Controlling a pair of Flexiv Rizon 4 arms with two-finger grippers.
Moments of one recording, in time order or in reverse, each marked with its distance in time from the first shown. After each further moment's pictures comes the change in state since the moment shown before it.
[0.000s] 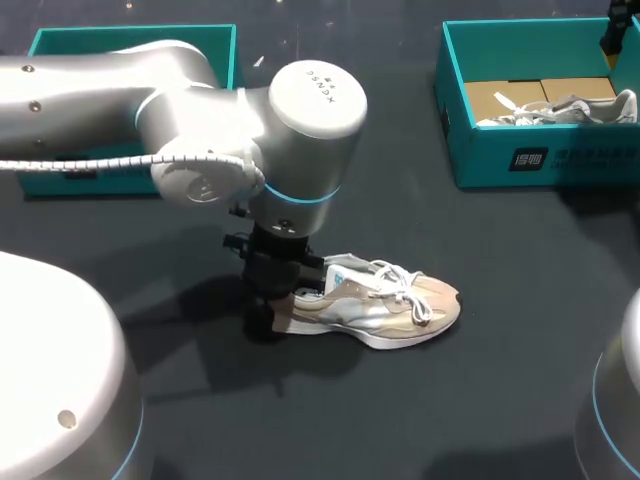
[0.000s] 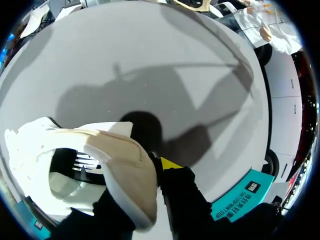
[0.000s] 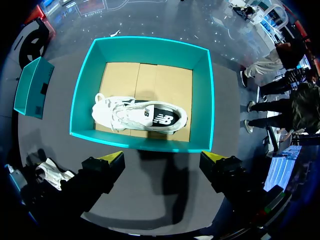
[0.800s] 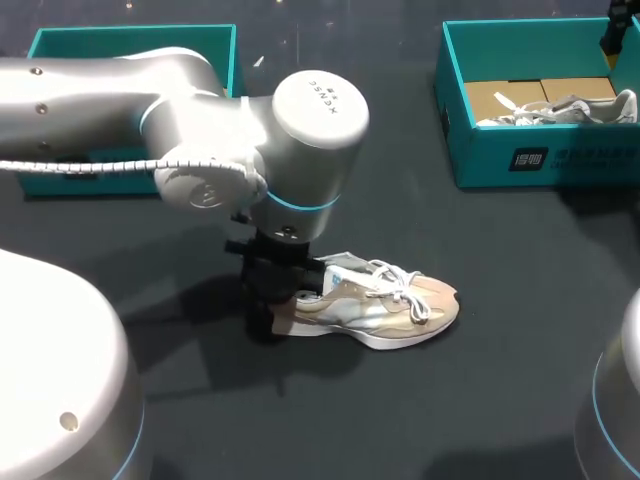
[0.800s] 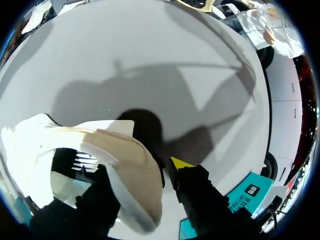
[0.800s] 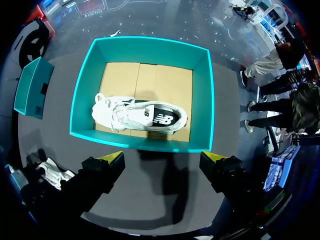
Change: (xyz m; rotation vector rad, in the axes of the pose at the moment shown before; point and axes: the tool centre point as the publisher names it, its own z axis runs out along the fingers) left arm -0.003 0.001 0.005 -0.002 -0.003 -0.036; right arm 0.000 0.000 0.000 0.000 0.000 0.000
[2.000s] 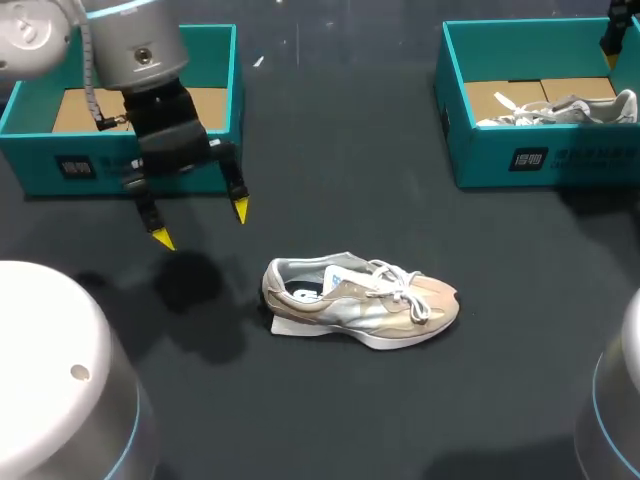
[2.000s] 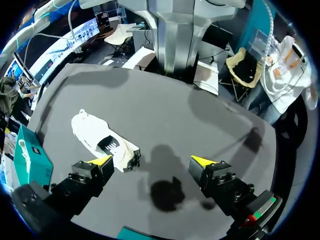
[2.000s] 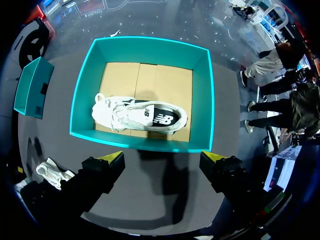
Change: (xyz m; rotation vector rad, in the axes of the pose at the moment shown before) left arm 0.098 -0.025 -0.142 0.520 -0.389 -0.474; right arm 0.000 0.000 0.000 0.000 0.000 0.000
